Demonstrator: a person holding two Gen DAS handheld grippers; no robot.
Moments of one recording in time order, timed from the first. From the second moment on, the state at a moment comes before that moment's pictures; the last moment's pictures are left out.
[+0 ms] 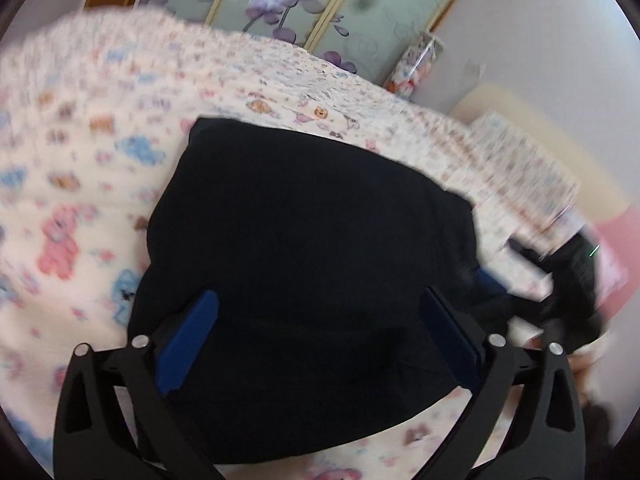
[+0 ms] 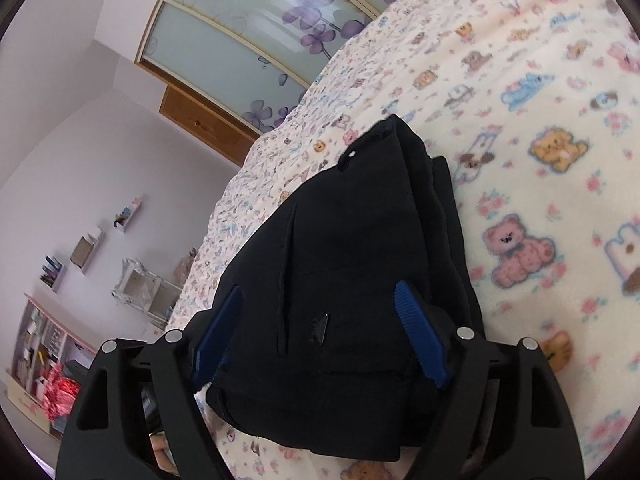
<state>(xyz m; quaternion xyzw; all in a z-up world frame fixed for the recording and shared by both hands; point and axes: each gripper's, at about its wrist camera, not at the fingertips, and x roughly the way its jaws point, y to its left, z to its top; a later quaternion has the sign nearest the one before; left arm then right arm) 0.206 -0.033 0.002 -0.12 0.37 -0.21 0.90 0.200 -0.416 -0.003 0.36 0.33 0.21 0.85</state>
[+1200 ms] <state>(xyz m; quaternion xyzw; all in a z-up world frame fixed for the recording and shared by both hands) 0.157 -0.056 0.020 0.03 0.33 -0.13 0.93 0.144 -0.399 0.022 0.35 0.33 0.22 0.85</state>
